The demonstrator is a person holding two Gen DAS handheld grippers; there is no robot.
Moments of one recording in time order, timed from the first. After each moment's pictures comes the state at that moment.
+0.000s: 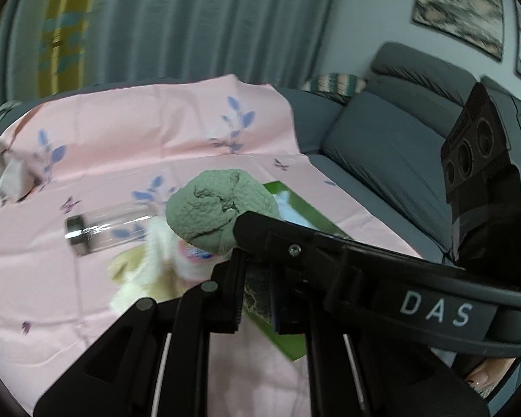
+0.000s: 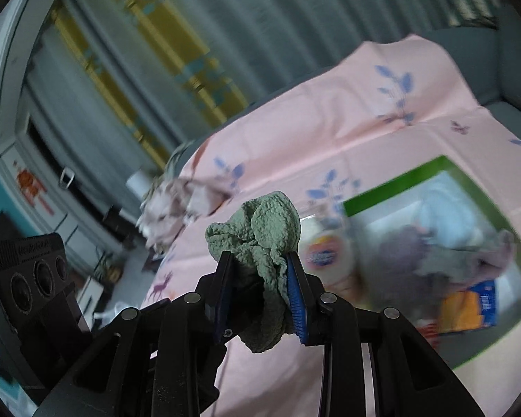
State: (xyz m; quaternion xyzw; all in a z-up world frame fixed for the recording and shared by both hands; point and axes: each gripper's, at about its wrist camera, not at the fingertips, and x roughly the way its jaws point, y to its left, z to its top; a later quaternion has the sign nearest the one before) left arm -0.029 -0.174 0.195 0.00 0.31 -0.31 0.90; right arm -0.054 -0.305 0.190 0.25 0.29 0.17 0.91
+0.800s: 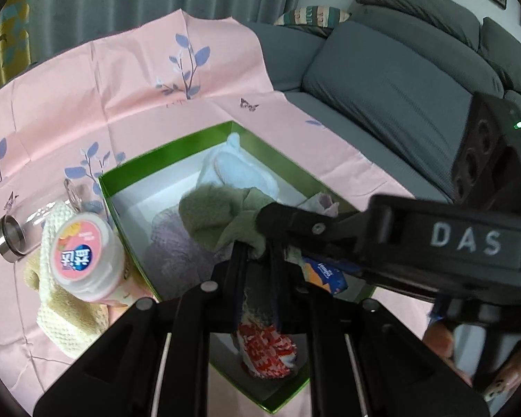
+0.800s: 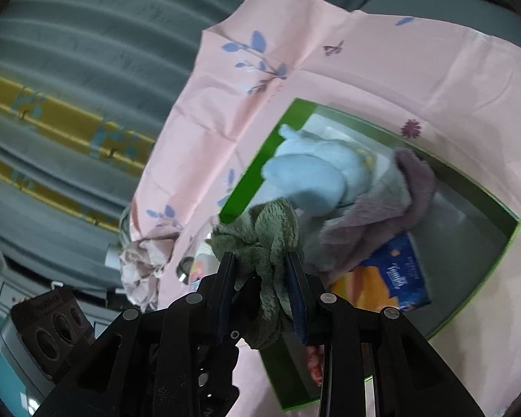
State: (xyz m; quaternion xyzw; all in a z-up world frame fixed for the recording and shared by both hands) left arm 0.012 -0.279 0.127 0.07 0.40 -0.33 0.85; right arm -0.034 -0.430 0.098 0.46 0.34 0.05 0.82
